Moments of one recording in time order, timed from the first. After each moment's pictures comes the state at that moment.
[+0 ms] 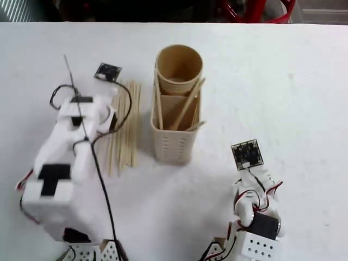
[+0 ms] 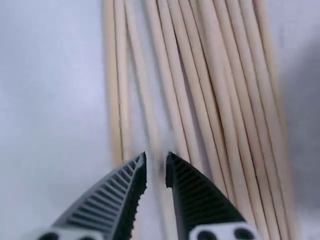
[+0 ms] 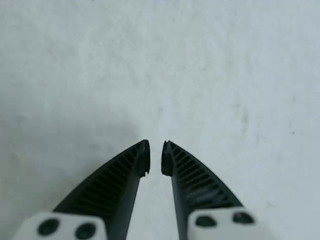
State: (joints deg) left arm -7.1 16.3 19.0 51.8 -14.7; right arm 13.1 -102.5 96.4 66.0 34.2
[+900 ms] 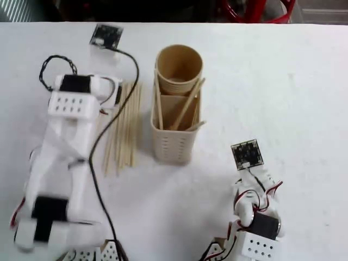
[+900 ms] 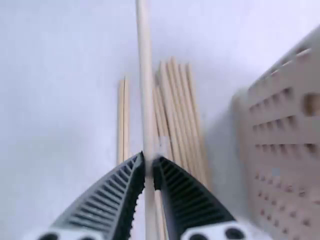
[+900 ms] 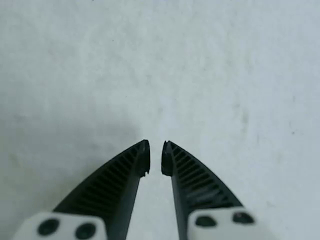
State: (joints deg) left arm 0.8 -8.2 6.2 68.2 -6.4; right arm 13.1 -102.5 96.4 66.0 34.2
